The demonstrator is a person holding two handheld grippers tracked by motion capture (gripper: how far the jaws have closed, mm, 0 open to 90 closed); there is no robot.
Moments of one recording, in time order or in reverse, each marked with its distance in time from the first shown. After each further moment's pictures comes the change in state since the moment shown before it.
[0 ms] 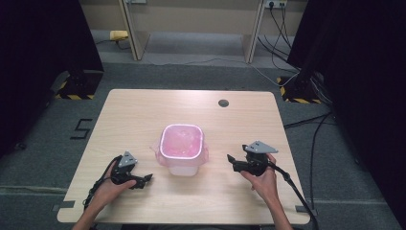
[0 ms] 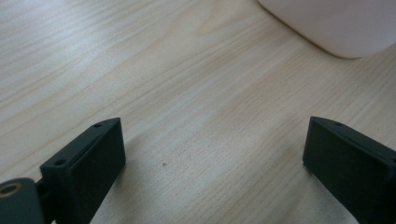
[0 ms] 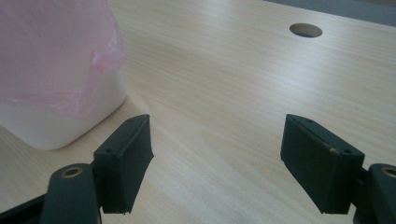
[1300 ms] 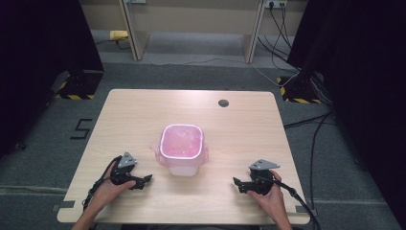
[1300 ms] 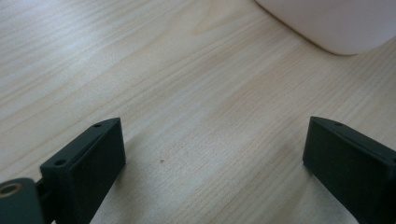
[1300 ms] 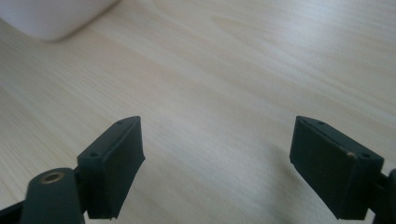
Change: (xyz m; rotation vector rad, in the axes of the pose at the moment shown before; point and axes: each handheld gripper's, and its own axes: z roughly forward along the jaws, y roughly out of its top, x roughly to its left) left arm 0.000 -0.001 -0.001 -0.001 -0.006 0.004; right arm 0.006 -0.053 -0.018 0.224 0.001 0.027
